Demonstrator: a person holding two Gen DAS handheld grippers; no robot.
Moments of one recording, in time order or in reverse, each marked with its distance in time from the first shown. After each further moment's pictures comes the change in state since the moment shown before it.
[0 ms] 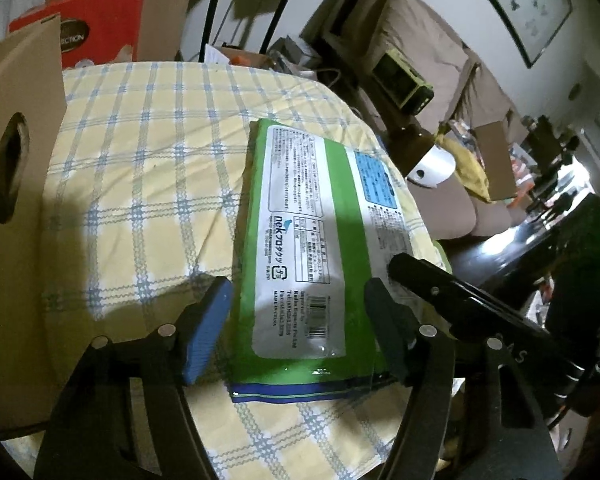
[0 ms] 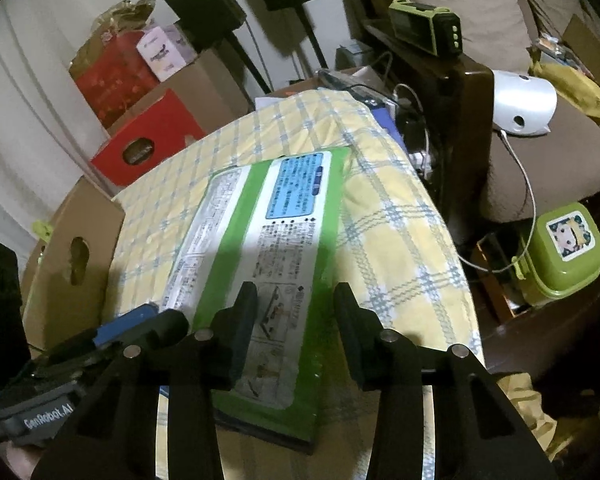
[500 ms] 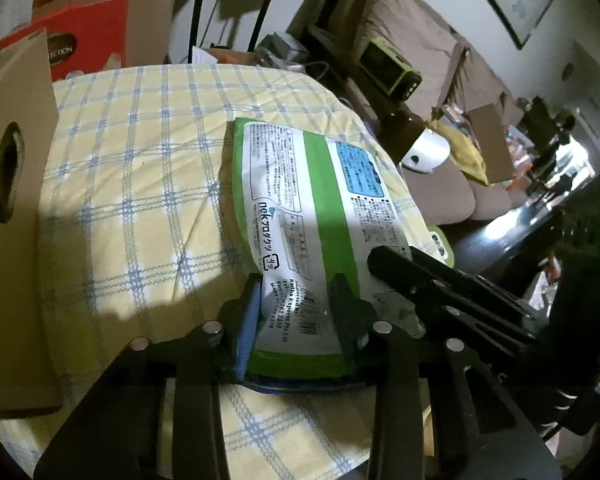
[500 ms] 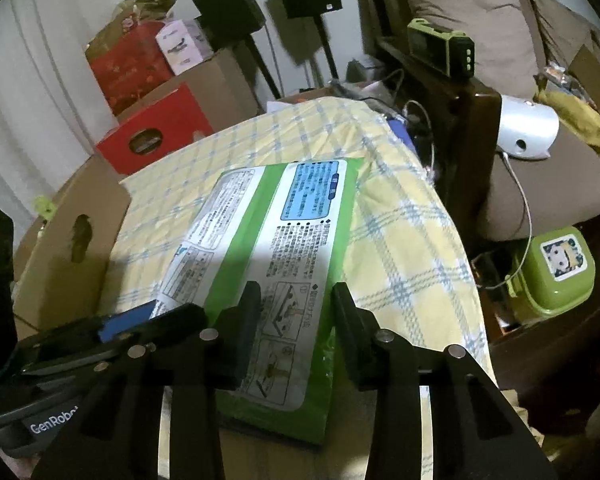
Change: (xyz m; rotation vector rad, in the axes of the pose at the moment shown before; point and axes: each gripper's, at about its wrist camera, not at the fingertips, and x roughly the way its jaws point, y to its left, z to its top) left arm -0.009 -0.012 -0.010 0.067 0.017 0.011; right arm -0.007 0.019 -0.016 -0.079 -0.038 -0.030
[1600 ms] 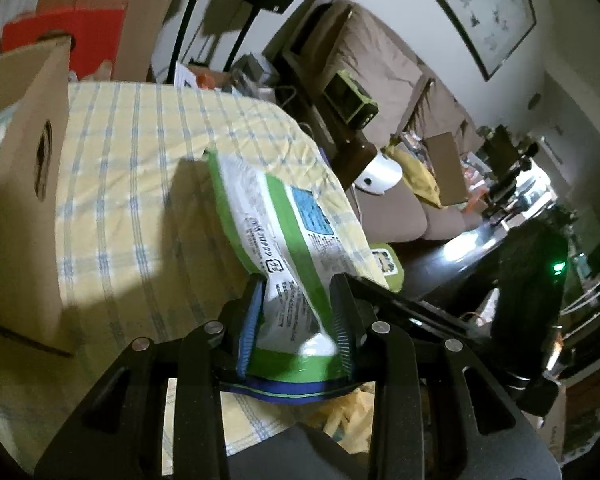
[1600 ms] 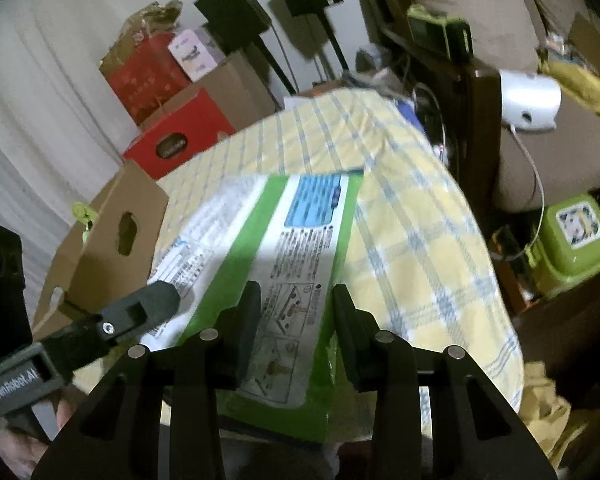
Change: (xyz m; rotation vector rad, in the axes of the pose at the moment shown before) left arm -0.056 0.008 -0.006 -0.066 -0.065 -0.177; right arm -0.030 0.004 -0.016 0.093 0.034 0.104
